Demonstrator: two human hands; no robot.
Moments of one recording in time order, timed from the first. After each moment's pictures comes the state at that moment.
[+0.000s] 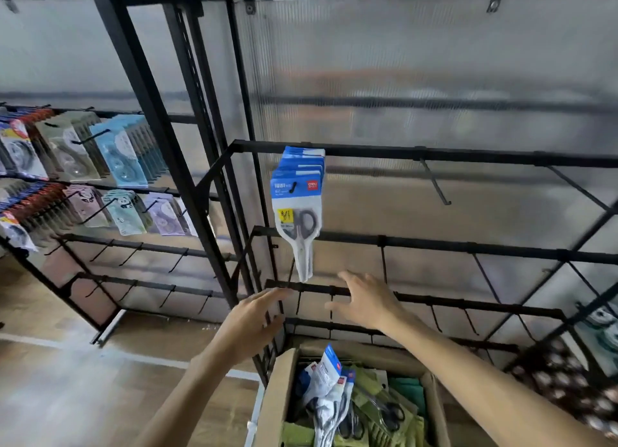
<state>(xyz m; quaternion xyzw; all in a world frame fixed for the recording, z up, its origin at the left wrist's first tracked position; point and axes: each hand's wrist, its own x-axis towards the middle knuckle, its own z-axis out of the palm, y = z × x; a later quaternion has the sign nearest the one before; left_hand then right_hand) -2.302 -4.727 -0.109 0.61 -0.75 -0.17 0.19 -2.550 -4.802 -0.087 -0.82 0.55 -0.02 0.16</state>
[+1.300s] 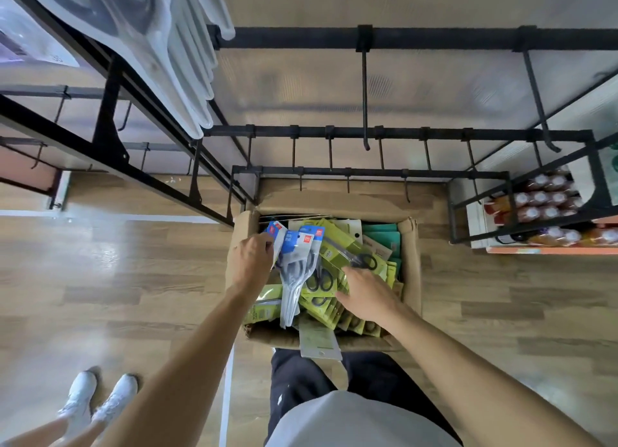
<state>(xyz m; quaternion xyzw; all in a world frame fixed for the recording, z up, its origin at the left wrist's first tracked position) -2.402 -4.734 -0.365 0.76 -0.60 -0.22 0.07 -2.638 -4.701 -0.365 -0.70 0.59 0.15 0.37</state>
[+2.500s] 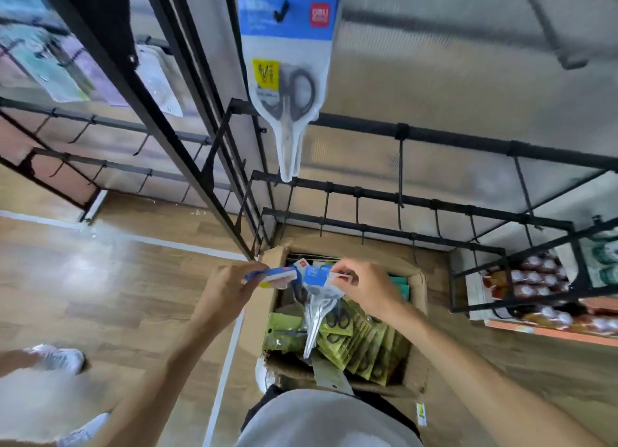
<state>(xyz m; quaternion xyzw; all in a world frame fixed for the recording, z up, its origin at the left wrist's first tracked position) -2.302 -4.684 -0.244 0.69 -0.63 -0.26 0.23 -2.582 -4.744 -0.244 -0.74 0.53 -0.11 0.41</state>
